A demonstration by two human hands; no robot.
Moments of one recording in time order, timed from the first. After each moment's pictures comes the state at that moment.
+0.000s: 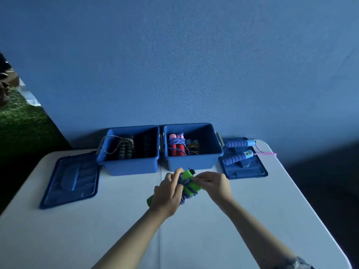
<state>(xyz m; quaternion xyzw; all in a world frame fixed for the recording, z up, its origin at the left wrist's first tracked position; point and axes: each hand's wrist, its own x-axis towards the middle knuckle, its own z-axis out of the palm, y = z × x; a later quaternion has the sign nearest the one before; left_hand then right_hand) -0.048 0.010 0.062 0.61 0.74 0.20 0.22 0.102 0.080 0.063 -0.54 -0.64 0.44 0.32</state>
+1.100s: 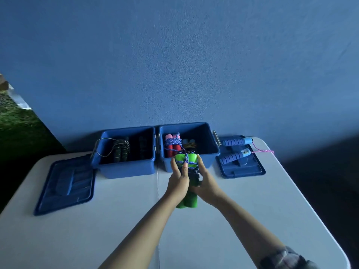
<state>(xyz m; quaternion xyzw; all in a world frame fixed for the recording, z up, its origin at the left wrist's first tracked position) -0.013 0.066 0.067 0.37 0.73 0.41 0.40 0.093 0.088 0.060 -0.48 -0.68 0.50 0.24</state>
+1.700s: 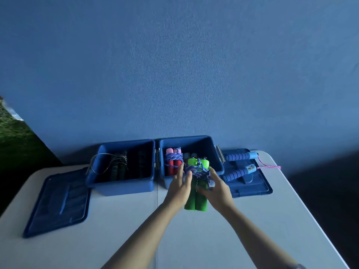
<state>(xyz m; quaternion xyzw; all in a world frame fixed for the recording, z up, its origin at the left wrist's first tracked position) -0.037 0.122 0.048 0.47 0.70 0.38 0.38 0.100 0.145 0.062 -0.57 -0.66 0.40 0.27</state>
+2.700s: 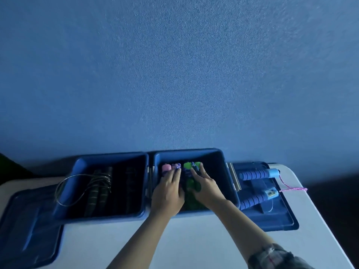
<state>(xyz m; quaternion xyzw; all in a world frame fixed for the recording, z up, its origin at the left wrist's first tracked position) -0.101 0.237 -0.025 0.64 0.74 0.19 0.09 0.041 0.306 -0.012 -0.51 -0.79 0.33 0.07</state>
